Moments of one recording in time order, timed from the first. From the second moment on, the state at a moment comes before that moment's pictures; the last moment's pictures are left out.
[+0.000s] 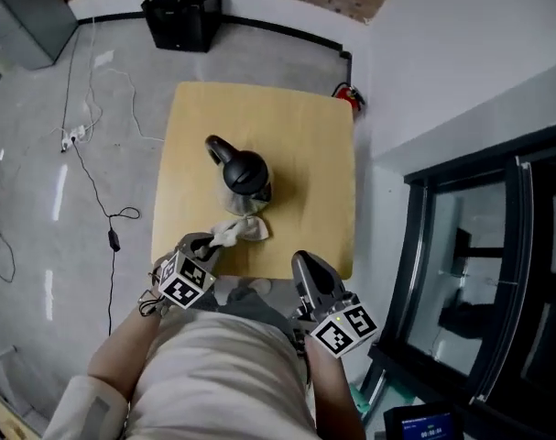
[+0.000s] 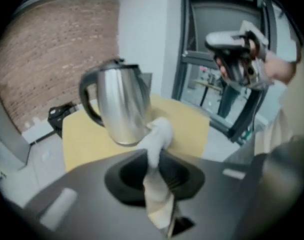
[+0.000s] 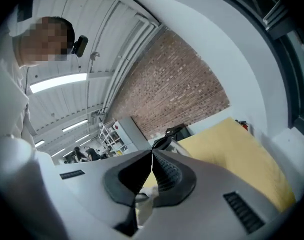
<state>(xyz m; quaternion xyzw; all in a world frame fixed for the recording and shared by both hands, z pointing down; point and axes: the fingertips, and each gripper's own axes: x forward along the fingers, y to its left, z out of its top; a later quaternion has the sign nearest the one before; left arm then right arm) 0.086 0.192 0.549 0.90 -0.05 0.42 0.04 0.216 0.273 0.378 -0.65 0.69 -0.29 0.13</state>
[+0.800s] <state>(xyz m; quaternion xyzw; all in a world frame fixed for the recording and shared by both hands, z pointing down) 0.110 0.014 0.456 0.92 -0.05 0.16 0.35 0.195 0.023 0.414 -0.69 0.66 -0.14 -0.26</state>
